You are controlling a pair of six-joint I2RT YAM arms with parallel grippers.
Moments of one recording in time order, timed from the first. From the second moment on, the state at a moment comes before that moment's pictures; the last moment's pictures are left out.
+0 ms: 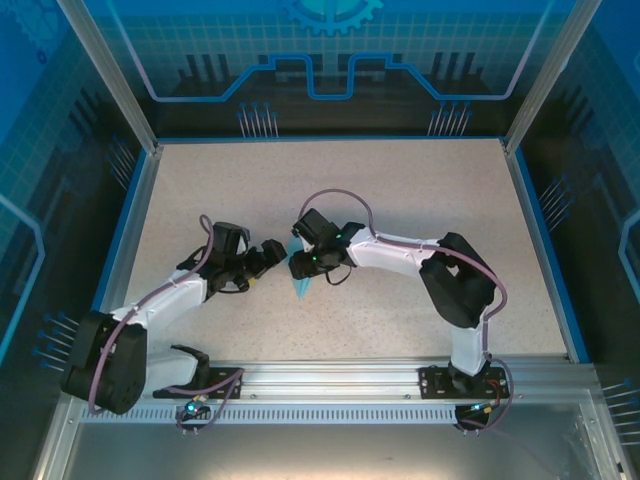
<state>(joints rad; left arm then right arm) -0.26 1.24 0.56 -0.21 0.35 -0.91 0.86 1.92 1.33 -0.48 -0.13 0.49</state>
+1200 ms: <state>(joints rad) -0.26 1.57 0.57 0.12 0.65 -0.93 0.53 1.97 1.05 -0.14 -0.67 0.46</state>
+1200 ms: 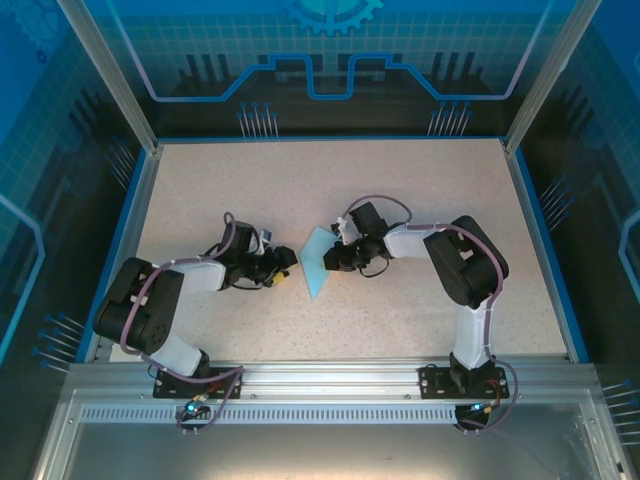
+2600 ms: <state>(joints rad) -0.36 1.67 0.69 0.16 0.56 -0.91 0.52 1.69 0.95 -0.18 -0.48 0.41</state>
